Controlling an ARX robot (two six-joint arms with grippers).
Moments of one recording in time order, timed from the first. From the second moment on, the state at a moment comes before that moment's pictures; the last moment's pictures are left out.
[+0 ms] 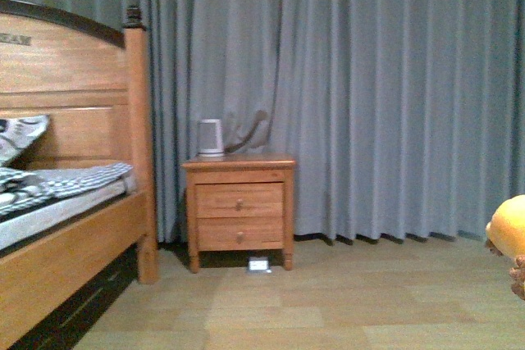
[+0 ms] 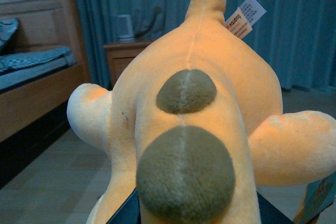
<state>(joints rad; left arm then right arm) 0.00 0.00 0.01 0.00 0.00 0.00 0.08 0.06 0.01 0.24 0.02 0.08</state>
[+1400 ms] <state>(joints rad) 0.00 0.00 0.01 0.00 0.00 0.00 0.07 0.06 0.01 0.24 0.02 0.08</state>
